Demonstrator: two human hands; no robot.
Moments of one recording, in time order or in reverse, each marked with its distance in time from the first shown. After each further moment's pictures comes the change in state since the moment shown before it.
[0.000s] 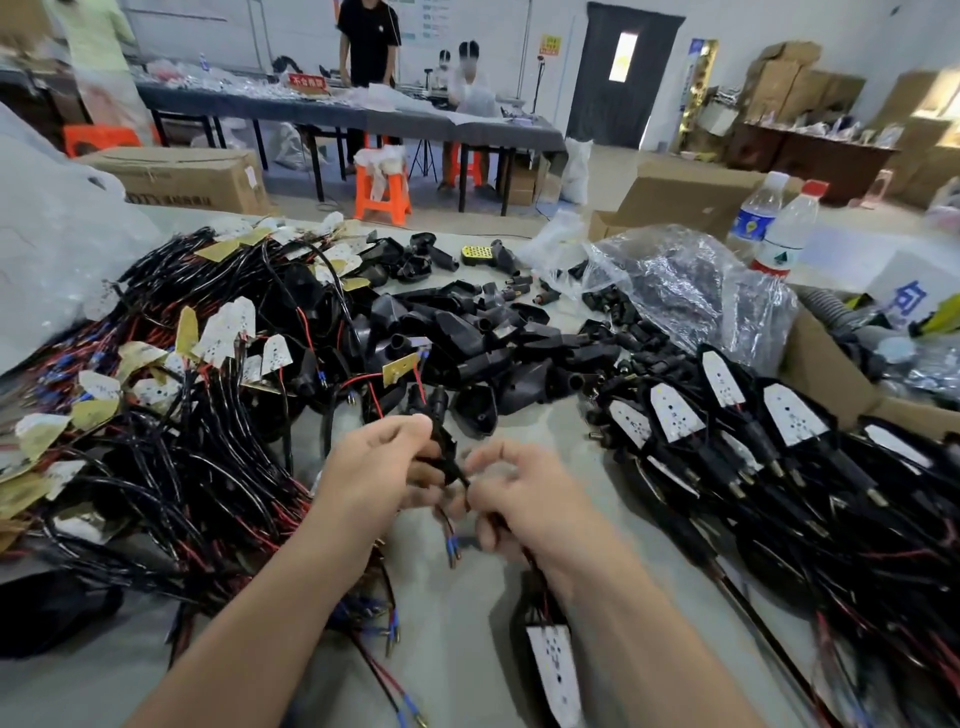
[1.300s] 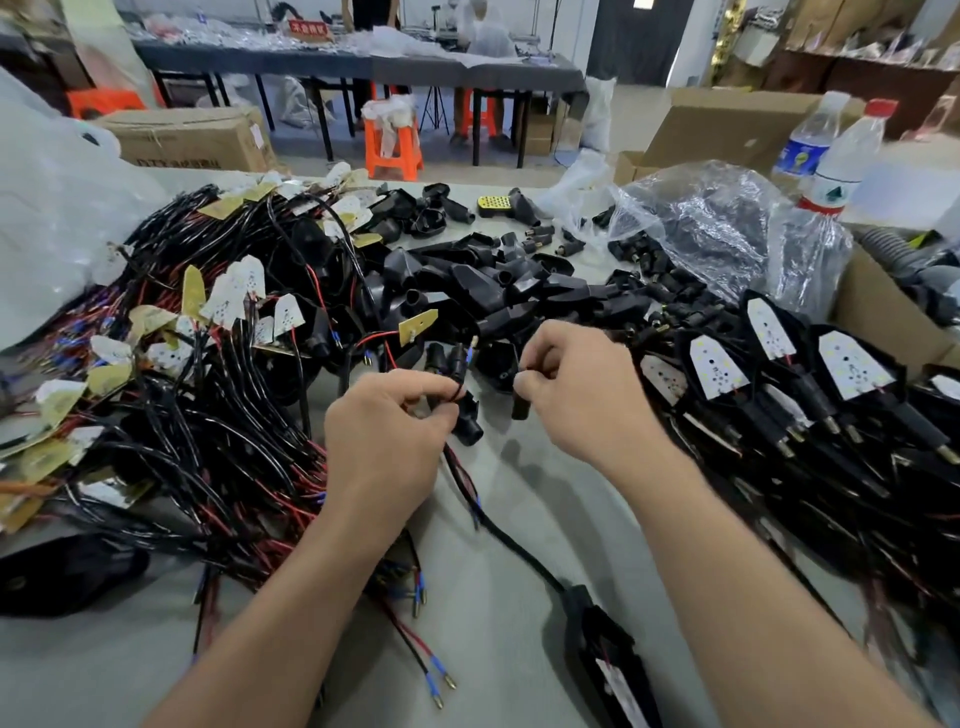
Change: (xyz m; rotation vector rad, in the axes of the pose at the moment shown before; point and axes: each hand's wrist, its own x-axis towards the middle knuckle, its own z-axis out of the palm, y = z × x) left_hand 0.002 -0.012 -0.004 0.561 0.229 0.426; right_hand 0.044 -0.024 -0.025 -0.769 0.409 -0.405
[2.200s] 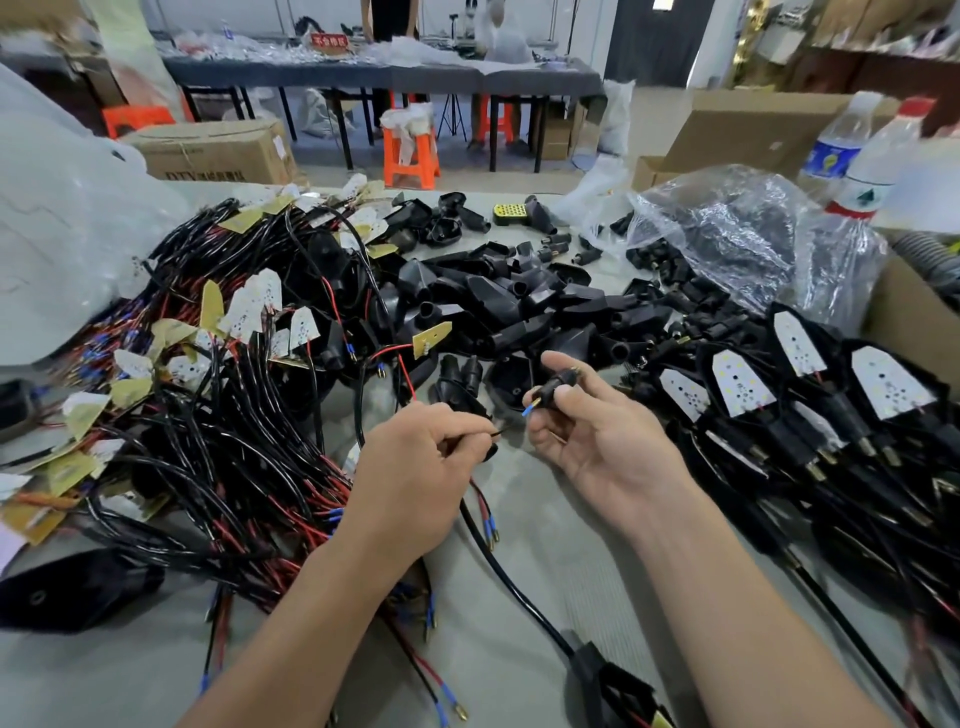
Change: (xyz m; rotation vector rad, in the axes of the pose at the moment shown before) left_hand -0.006 0.000 -0.003 0.130 -0.222 0.172; right_hand -0.012 0.023 0.014 1.404 -0.268 0.441
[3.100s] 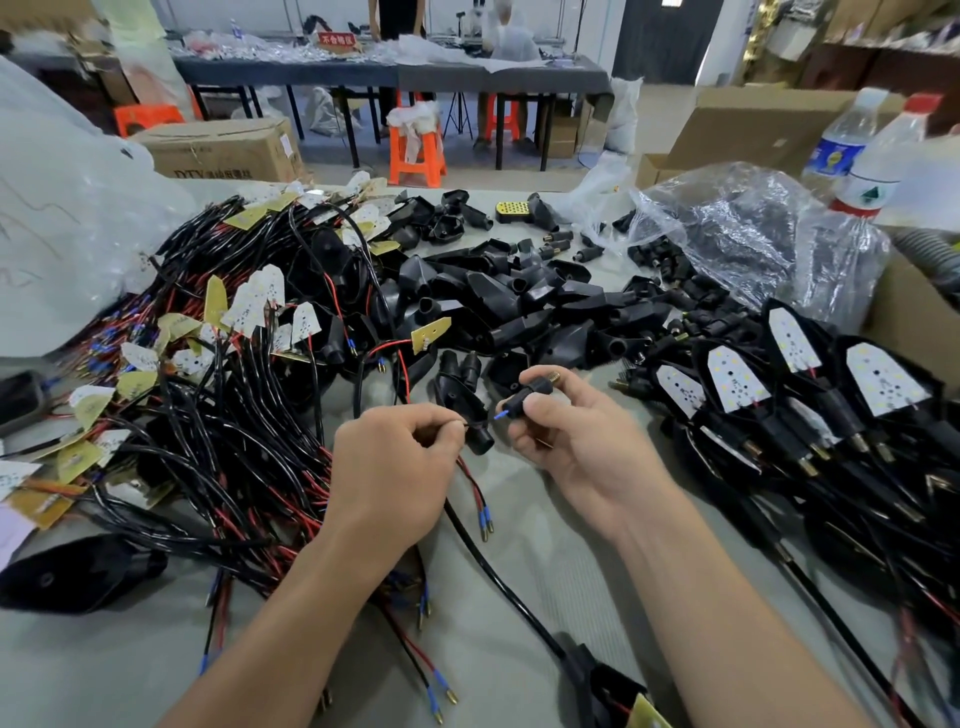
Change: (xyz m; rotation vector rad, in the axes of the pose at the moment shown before) left_hand -0.006 0.005 -0.004 0.011 0.162 -0.136; right_hand -0.008 0.006 0.011 -0.103 -0.043 -0.018
